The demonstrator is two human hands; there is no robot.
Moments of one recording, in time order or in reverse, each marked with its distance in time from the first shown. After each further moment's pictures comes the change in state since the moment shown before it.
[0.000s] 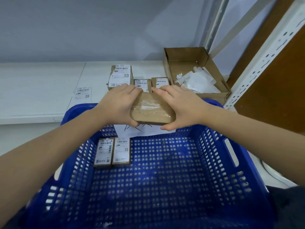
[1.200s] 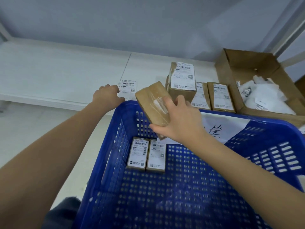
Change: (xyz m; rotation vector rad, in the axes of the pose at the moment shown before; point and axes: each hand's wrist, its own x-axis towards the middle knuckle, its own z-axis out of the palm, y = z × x) left_hand -0.067 -0.210 0.081 -0.263 -0.201 -0.873; right_hand 0.148 -0.147 0.038 0.103 -0.092 0.389
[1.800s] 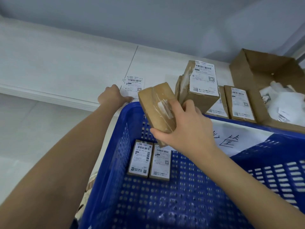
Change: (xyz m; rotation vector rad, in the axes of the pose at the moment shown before) left_hand 0.065 -0.023 0.053 -0.221 -0.030 -0.258; right_hand 0.024 -0.027 0.017 0.066 -0.004 0.066
